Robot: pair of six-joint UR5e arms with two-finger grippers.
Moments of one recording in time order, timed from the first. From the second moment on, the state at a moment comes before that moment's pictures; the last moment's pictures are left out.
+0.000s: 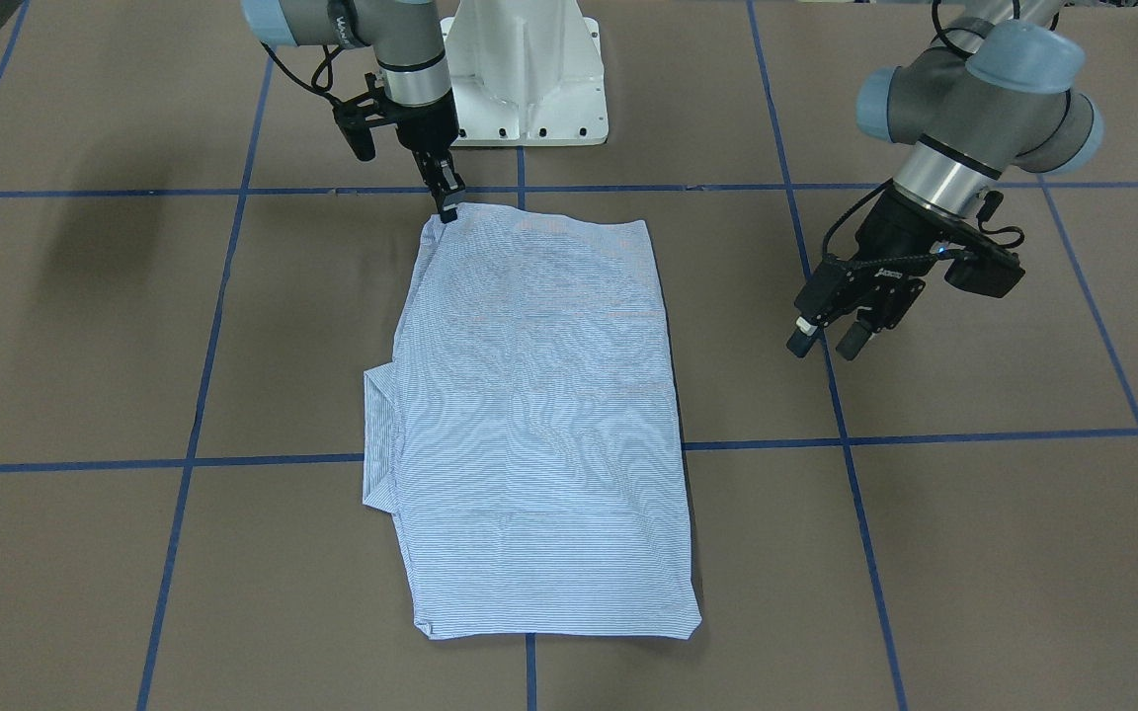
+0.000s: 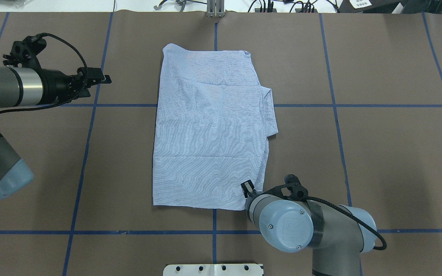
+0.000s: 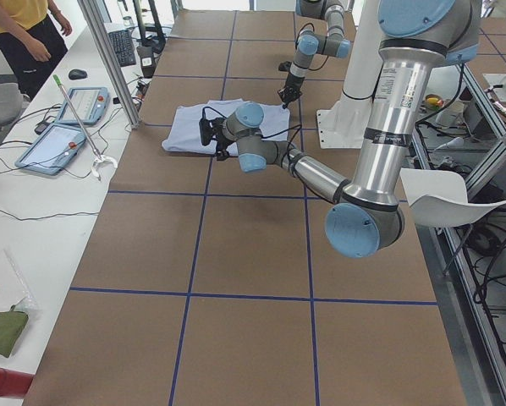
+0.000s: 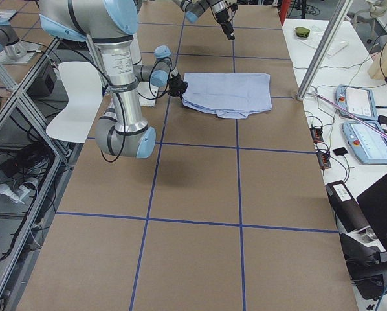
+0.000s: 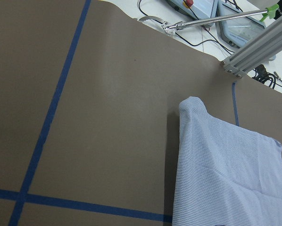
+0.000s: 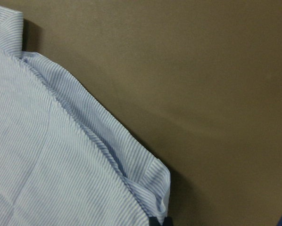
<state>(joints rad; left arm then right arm) -0.79 -1.78 -1.80 -2.44 -1.82 -1.59 0.18 -1.16 1.95 -1.50 1.44 2.57</state>
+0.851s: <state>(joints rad) -0.37 -1.70 -1.92 -2.44 -1.66 -2.04 0.18 -1.17 1.97 -1.50 1.45 2.57</state>
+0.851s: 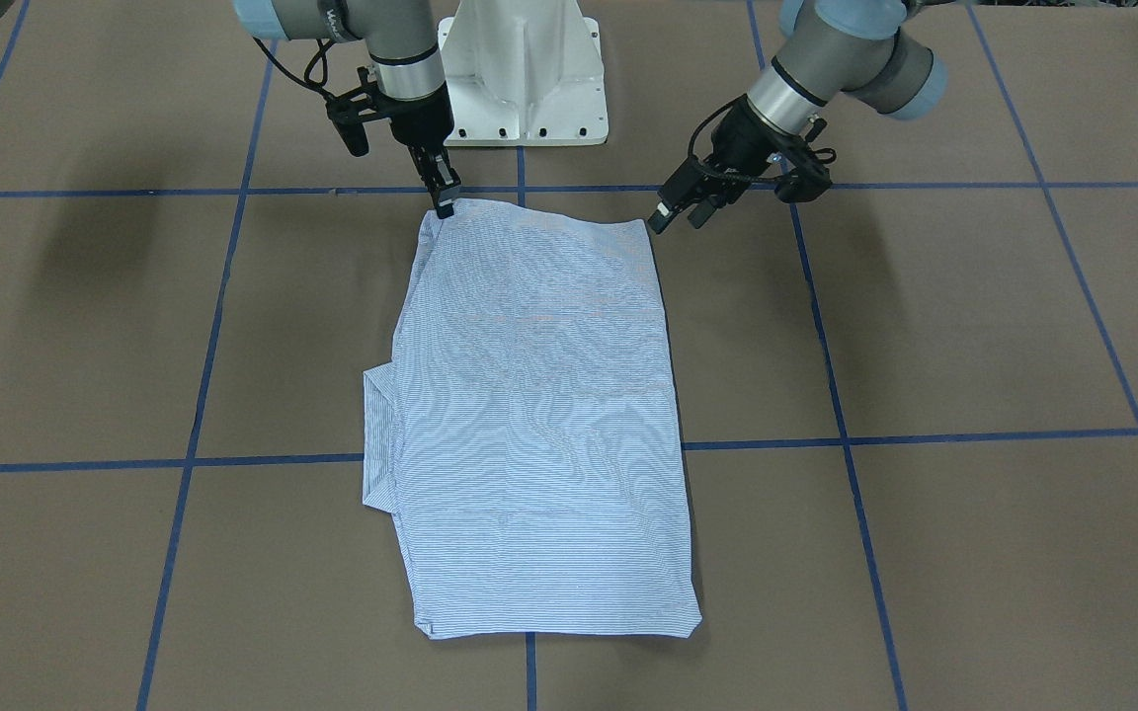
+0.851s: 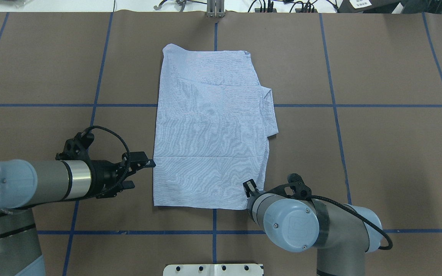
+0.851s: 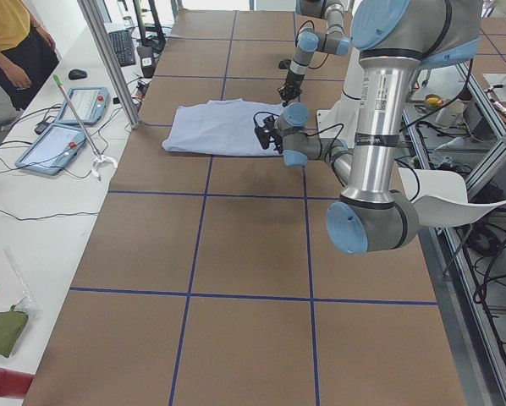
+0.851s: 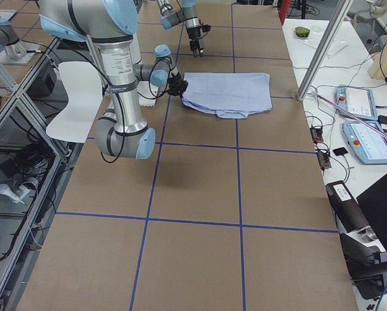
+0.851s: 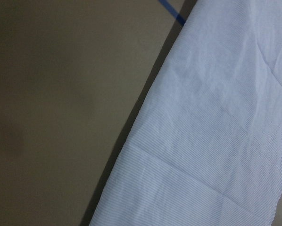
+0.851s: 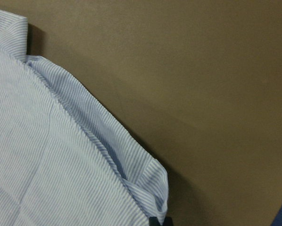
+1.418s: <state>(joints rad) -0.19 -1.75 -1.87 -2.31 -1.45 -2.26 0.18 -1.17 1.97 -1.50 1.45 2.57</state>
